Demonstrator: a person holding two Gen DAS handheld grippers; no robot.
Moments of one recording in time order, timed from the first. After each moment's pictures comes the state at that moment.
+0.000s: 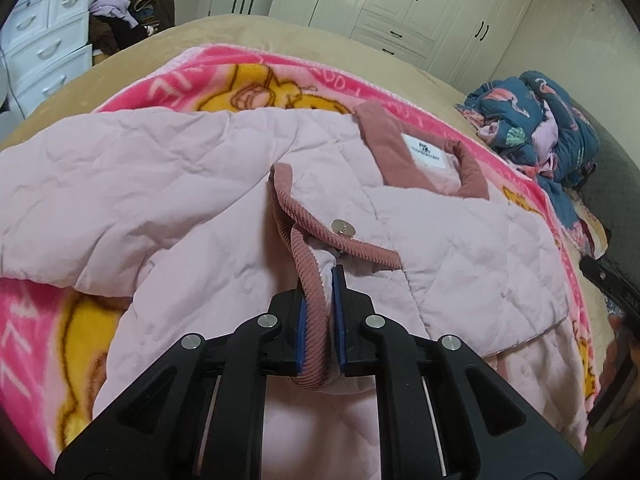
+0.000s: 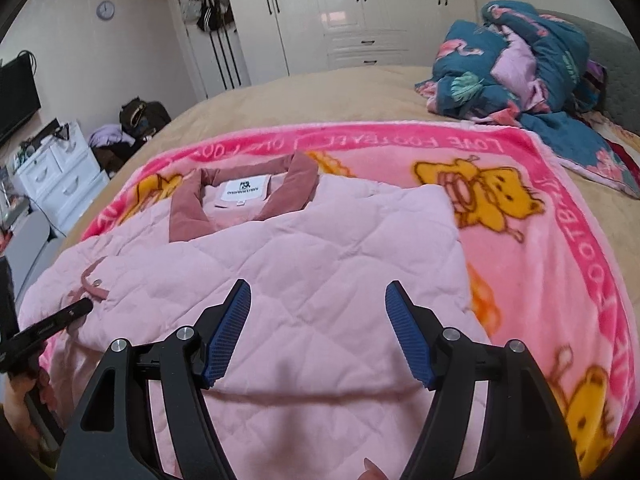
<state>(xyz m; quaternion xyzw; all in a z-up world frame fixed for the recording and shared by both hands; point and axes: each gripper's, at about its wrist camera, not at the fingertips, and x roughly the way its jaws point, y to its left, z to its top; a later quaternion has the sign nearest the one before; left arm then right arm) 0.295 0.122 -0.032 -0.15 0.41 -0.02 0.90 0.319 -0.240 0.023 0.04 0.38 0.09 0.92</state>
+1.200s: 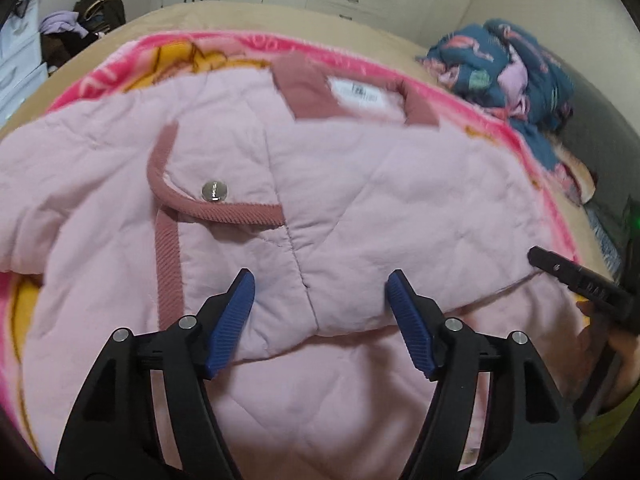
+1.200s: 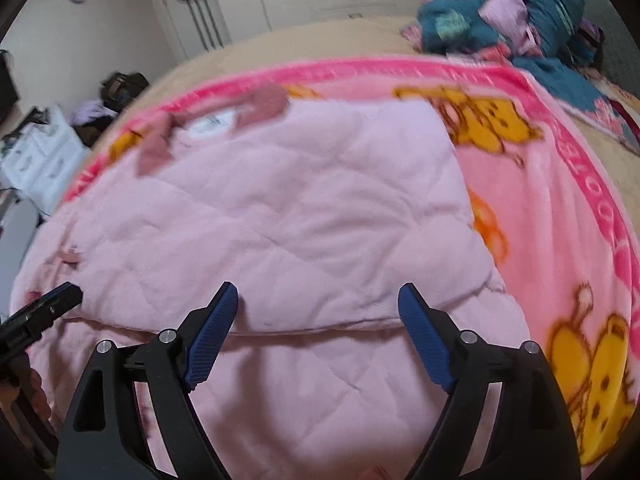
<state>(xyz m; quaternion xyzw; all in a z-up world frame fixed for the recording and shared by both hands) 0.298 0.049 -0.053 -0.10 0.45 -0.08 0.88 0.307 -0.258 -0.038 0.07 0.47 0.07 0.88</state>
